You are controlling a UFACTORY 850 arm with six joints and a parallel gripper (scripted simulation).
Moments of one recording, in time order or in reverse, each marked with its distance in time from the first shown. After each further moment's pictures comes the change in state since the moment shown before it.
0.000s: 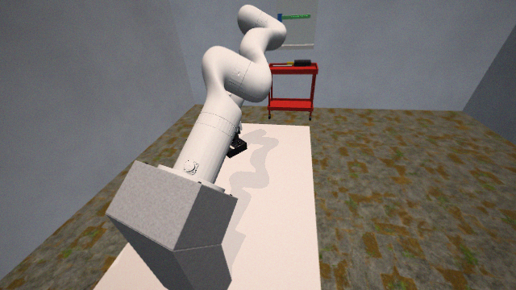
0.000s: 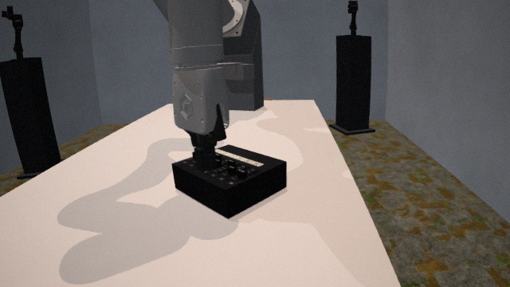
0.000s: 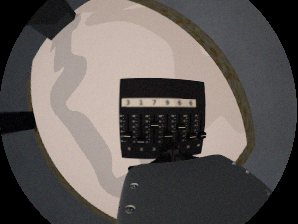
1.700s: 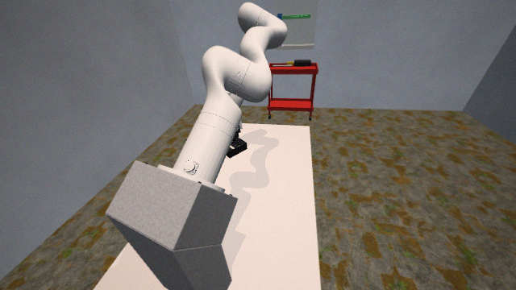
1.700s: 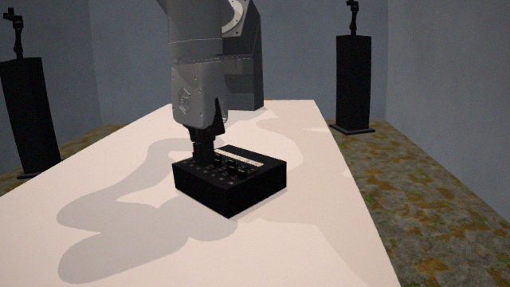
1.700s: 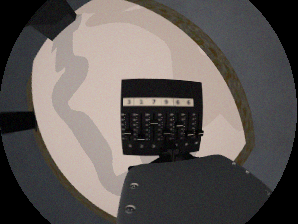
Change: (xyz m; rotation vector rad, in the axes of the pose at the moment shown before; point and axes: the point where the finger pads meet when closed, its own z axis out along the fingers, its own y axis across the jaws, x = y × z) arm -0.002 0.000 -0.009 0.000 0.000 0.000
